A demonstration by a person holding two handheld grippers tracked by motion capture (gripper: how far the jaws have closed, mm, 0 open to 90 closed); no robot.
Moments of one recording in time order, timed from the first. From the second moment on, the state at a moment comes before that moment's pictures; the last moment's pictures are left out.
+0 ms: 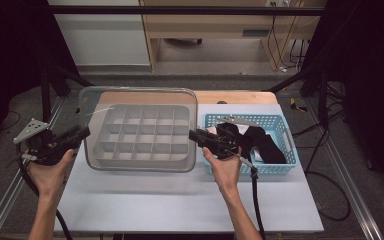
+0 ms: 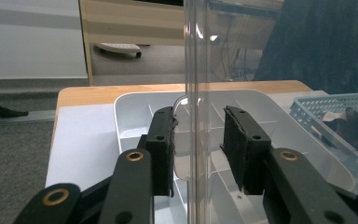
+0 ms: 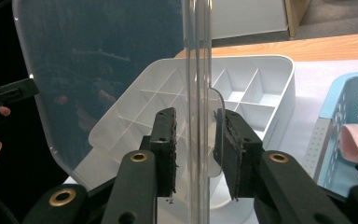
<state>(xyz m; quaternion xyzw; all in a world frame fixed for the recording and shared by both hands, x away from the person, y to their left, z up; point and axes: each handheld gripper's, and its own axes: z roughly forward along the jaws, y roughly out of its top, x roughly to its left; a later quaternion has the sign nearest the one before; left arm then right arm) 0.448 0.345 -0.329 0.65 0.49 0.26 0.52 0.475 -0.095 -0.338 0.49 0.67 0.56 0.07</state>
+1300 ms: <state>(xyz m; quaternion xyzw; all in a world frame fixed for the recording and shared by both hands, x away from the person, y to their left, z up) 0.355 0.329 -0.367 0.66 0.50 0.24 0.51 0.387 -0.120 -0.357 0.46 0.70 0.55 0.06</state>
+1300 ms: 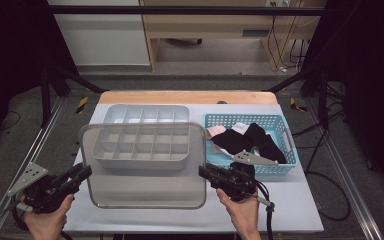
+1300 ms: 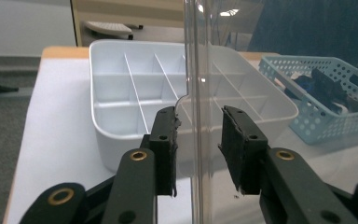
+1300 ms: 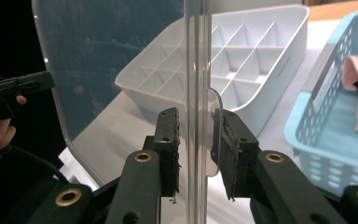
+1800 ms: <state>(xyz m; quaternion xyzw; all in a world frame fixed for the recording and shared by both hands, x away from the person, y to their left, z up) 0.337 0.334 -0.392 0.67 0.52 0.22 0.49 0.372 -0.116 -0.385 0.47 0.71 0.53 0.03</state>
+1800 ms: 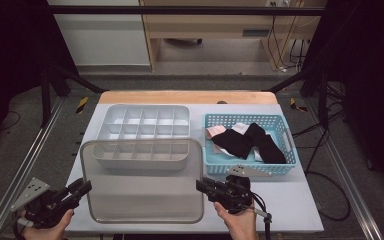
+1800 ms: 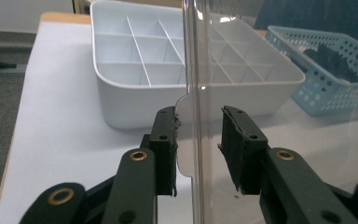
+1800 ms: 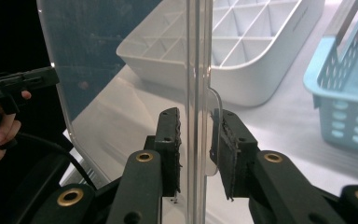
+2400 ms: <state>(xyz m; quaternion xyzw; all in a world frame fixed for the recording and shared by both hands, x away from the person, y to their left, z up) 0.325 0.338 -0.423 0.69 0.53 0.20 0.45 0.358 -0.110 -0.416 0.48 0.72 0.50 -0.01</state>
